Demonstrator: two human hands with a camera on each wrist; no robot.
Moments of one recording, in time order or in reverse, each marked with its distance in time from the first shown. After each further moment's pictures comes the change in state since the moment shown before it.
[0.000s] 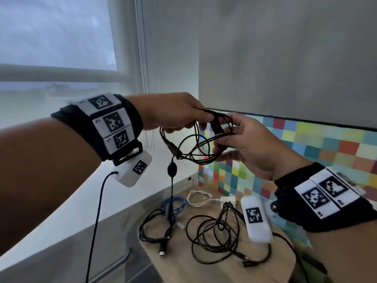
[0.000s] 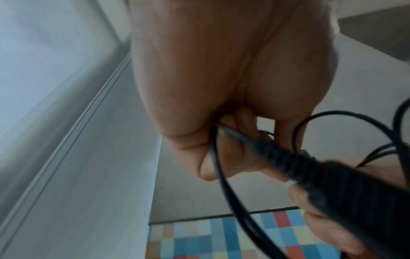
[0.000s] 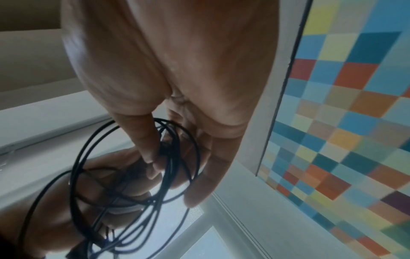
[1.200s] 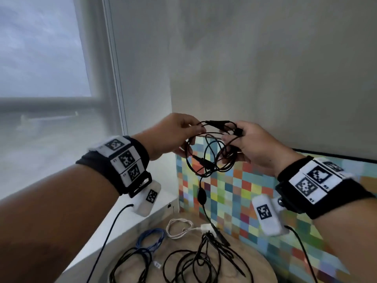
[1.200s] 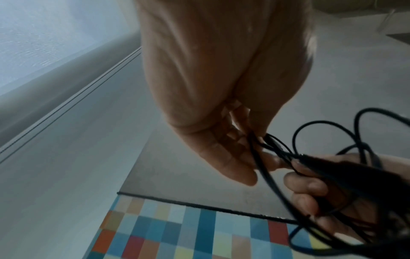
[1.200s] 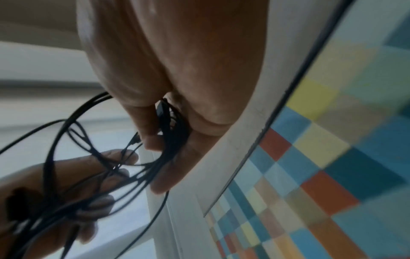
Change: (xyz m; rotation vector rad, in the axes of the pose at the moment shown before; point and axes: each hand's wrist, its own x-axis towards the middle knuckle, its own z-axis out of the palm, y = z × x) left_hand 0.076 0.029 0.025 -0.316 0.169 0.099; right_hand 0.041 -0.027 -0.097 -0.131 0.206 0.056
